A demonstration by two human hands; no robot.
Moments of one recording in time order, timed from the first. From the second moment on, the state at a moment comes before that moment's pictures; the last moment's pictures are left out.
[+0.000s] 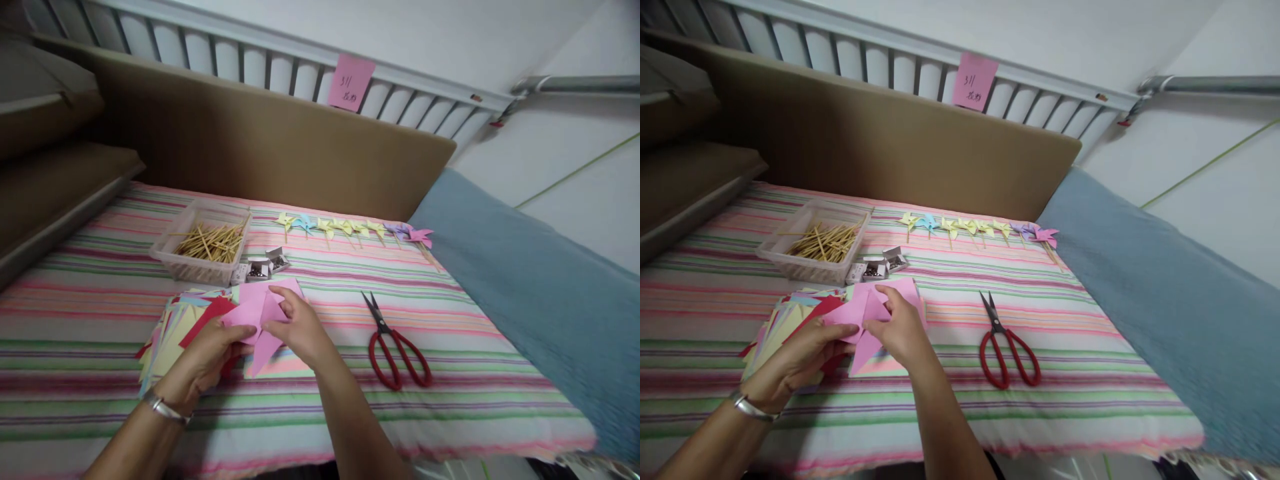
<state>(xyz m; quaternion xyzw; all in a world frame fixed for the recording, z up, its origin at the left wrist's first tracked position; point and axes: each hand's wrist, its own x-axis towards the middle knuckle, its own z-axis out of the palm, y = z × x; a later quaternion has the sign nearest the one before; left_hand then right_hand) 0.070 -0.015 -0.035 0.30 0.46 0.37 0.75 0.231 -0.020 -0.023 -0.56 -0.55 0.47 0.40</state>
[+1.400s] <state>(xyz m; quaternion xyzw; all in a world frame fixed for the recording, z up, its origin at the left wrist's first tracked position) 0.035 0.000 -0.027 0.22 0.45 0.52 0.69 0.206 -0.034 -0.026 -0.47 -0.77 0.13 0.41</state>
